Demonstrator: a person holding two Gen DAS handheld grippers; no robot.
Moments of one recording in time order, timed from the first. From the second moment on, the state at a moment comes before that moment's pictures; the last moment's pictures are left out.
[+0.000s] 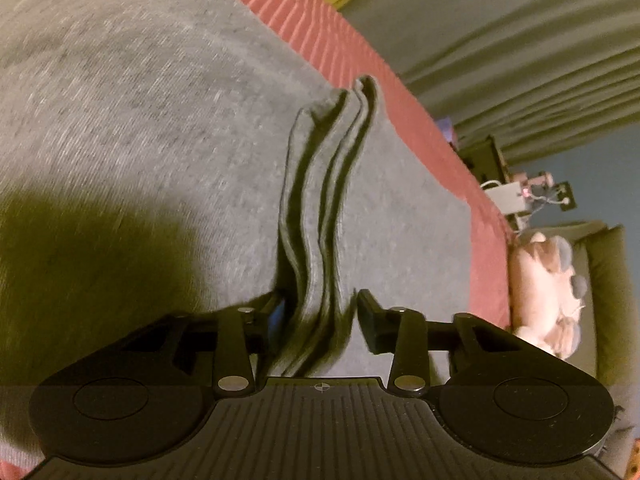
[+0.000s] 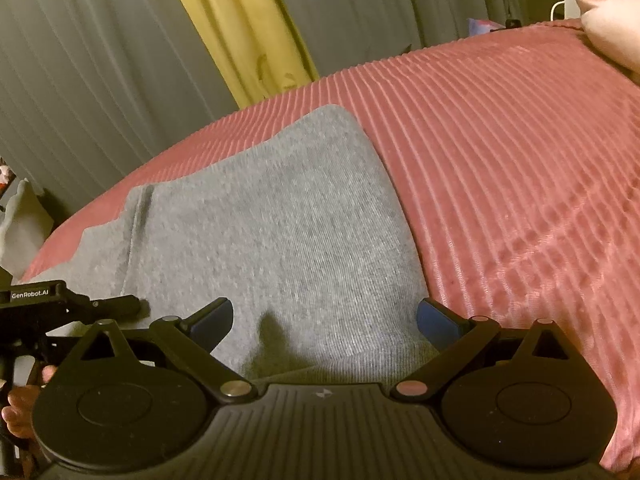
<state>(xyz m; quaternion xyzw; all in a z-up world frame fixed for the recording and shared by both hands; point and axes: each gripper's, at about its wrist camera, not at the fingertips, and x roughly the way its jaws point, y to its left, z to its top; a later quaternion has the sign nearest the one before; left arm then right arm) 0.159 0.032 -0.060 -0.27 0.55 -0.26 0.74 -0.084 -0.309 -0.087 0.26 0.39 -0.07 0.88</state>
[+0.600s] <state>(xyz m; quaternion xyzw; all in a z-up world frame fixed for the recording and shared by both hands) 0.162 -0.022 -0.042 -0.21 0.52 -0.26 0.78 -0.081 -0.314 -0.094 0.27 0.40 -0.08 0.87</state>
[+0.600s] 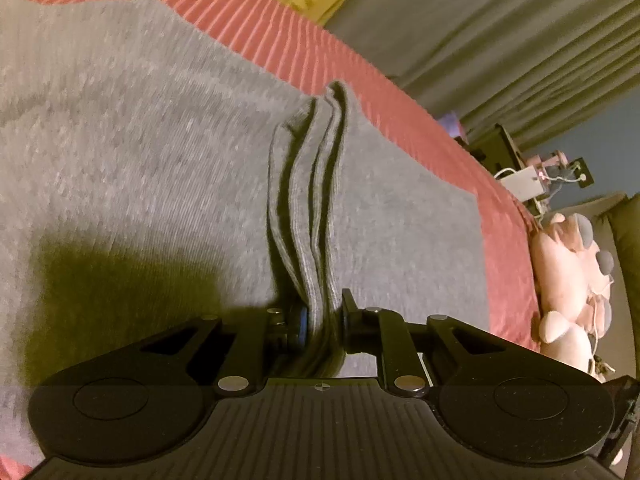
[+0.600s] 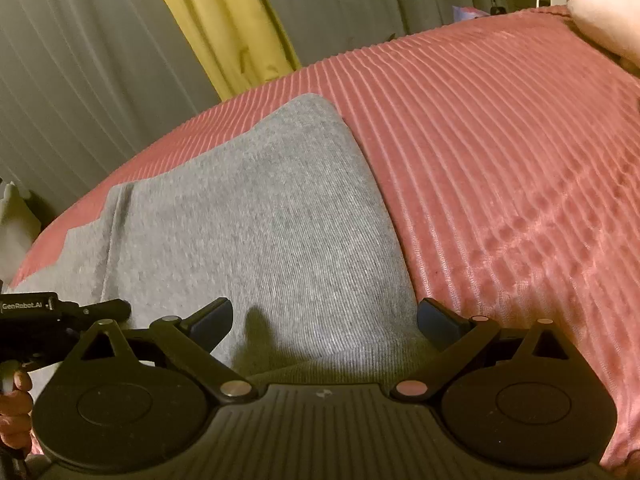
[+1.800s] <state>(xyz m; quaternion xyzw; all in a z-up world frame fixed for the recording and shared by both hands) 0.215 0.026 -0.026 -0.25 0.48 -0.18 0.82 -0.073 -0.311 -0.099 0.24 0.43 -0.07 0.87</state>
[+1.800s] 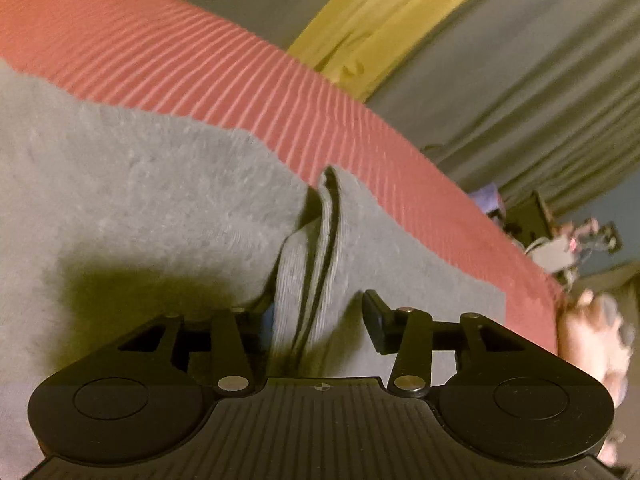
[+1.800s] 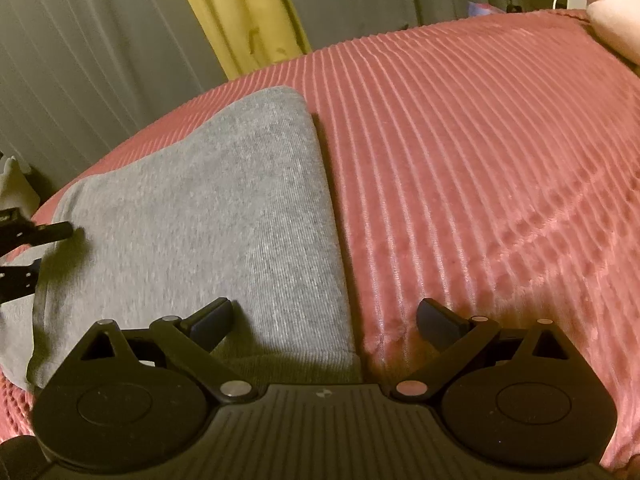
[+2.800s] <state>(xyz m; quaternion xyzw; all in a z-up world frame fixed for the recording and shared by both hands) 0.063 -0.014 -0.024 -0.09 0.43 -0.19 0.88 -0.113 -0.330 -0.081 0.44 0.37 -0.02 0.82</state>
